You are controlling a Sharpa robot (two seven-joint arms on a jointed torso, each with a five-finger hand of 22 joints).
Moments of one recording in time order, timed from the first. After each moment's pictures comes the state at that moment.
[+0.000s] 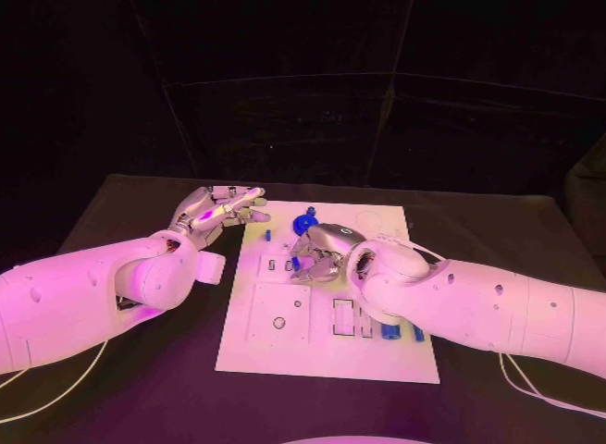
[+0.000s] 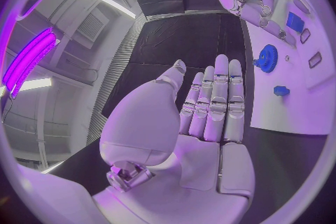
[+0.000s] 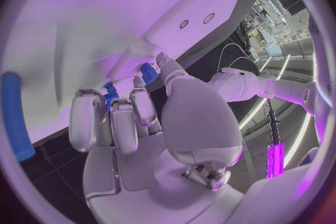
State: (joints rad) left arm 1.21 -0.87 -0.14 1.49 0.07 -0.24 0.51; left_hand 1.32 -0.01 0.13 0.07 0.05 1.00 0.21 0.10 0.07 1.12 0.14 0.10 0.07 1.22 0.09 0.20 0.24 0.18 0.99 0.21 0.26 0.10; right arm 1.11 -0.52 -0.04 1.44 -1.48 -0.33 -0.29; right_hand 1.26 -0.11 0.11 0.05 0.19 0.86 0.18 0.07 0.06 1.37 0.09 1.33 1.28 1.47 0.00 1.53 1.31 0.07 1.43 0.11 1.44 1.25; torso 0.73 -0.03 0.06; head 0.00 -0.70
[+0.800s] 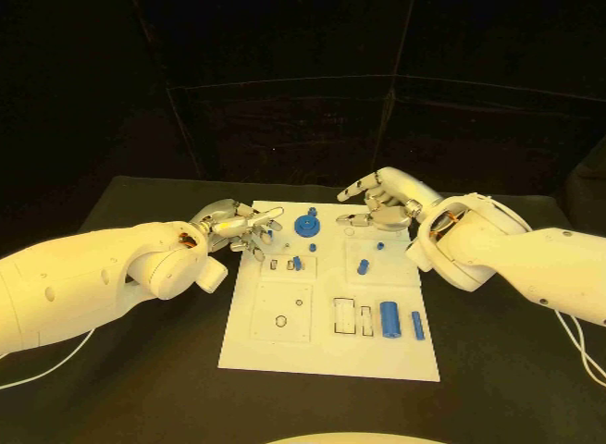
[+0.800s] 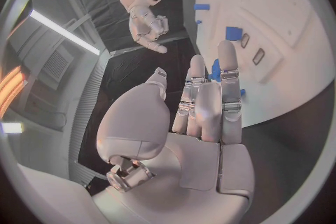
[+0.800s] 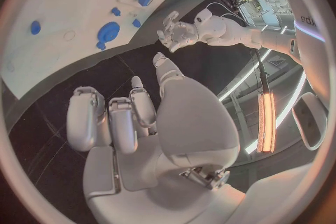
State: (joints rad) left arm 1.25 -0.85 -0.14 1.47 -0.35 -0.20 0.02; left_hand 1.11 0.00 -0.04 0.25 0.05 1.09 0.11 0.21 0.13 1.30 0.03 0.43 0.31 1.47 -0.04 1.24 1.17 0.18 1.30 0.06 0.59 0.28; right arm 1.25 -0.83 -0.02 1.60 -1.10 -0.45 -0.03; right_hand 1.35 -0.08 0.04 0.11 0.25 0.87 0.18 0.10 0.07 1.36 0.09 1.34 1.28 1.47 0.01 1.52 1.31 0.07 1.42 0.11 1.42 1.23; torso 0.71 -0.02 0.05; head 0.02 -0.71
